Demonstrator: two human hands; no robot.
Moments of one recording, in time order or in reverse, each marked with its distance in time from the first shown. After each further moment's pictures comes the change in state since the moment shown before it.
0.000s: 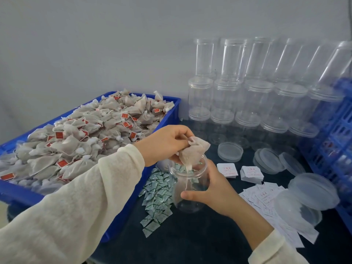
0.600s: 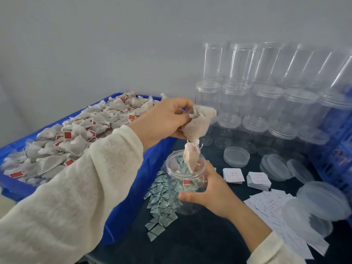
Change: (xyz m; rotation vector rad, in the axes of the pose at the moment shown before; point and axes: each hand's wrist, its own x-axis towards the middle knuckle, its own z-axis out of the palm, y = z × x) left_hand -0.005 0.035 -0.029 -0.161 0.153 0.161; right_hand 0.008 -0.012 0.010 0.019 -0.059 0.002
